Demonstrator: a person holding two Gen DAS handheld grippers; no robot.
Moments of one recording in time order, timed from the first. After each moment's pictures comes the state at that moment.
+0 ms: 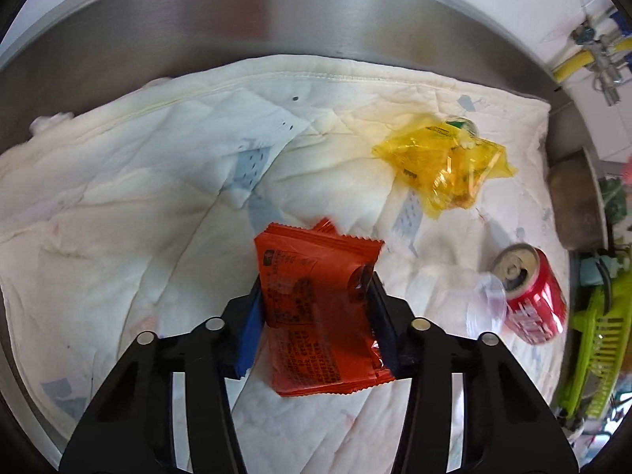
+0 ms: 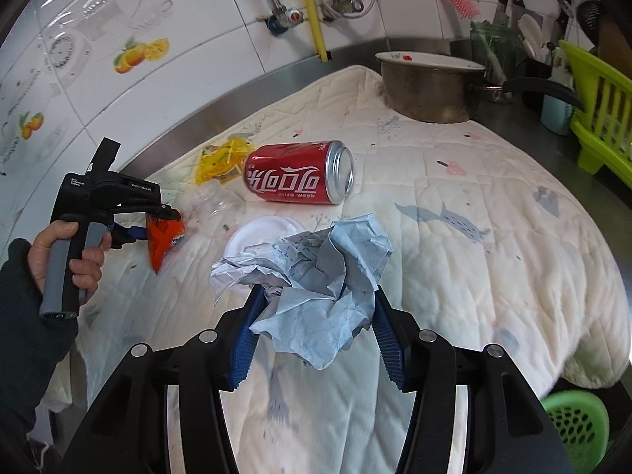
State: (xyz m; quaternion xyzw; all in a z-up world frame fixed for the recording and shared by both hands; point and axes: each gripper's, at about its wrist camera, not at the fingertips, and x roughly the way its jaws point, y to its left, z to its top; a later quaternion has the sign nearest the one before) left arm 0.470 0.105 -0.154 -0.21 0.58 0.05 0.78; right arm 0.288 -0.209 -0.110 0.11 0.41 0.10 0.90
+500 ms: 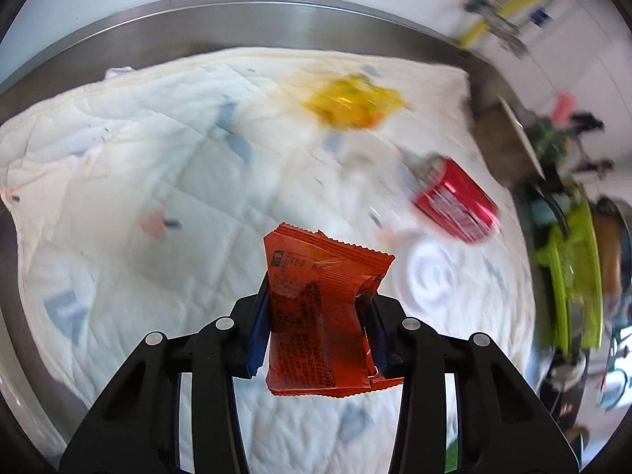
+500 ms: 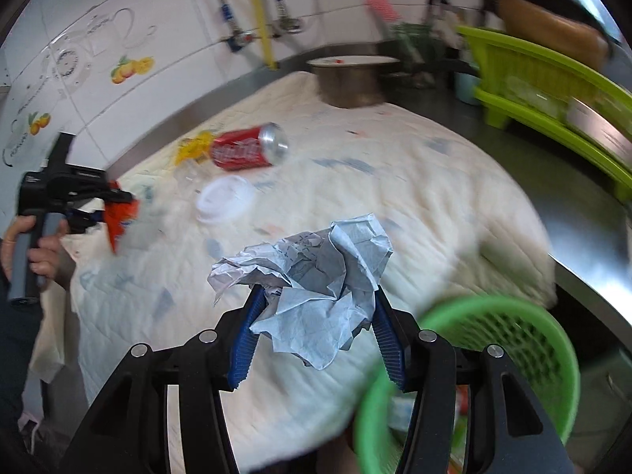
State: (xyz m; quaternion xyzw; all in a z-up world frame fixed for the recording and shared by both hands) left arm 0.357 0.083 -0.099 -0.20 0.55 -0.05 0.81; right arm 0.158 -0.271 -0.108 0.12 0.41 0.02 0.90
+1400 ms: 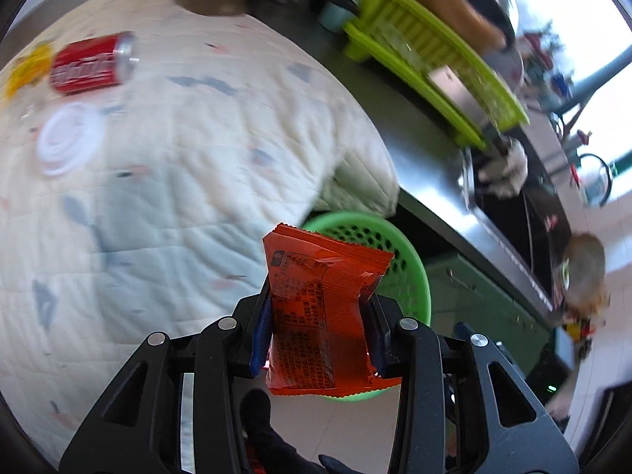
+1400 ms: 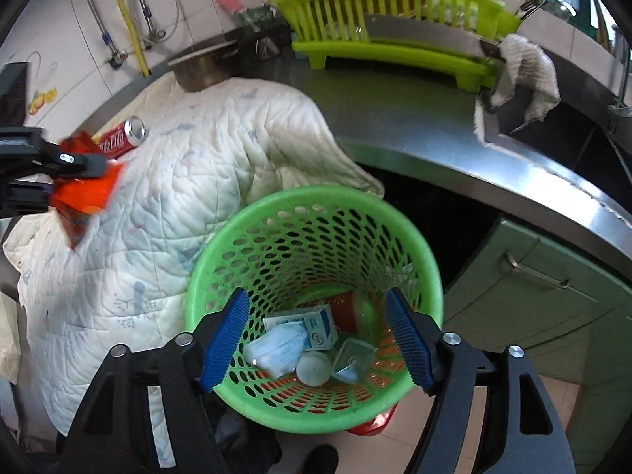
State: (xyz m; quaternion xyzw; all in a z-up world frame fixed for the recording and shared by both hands) left arm 0.213 -0.218 -0.098 -0.03 0.58 -0.32 0.75; right arm 0.018 -0.388 -0.139 0.16 0.43 -0.13 0.88
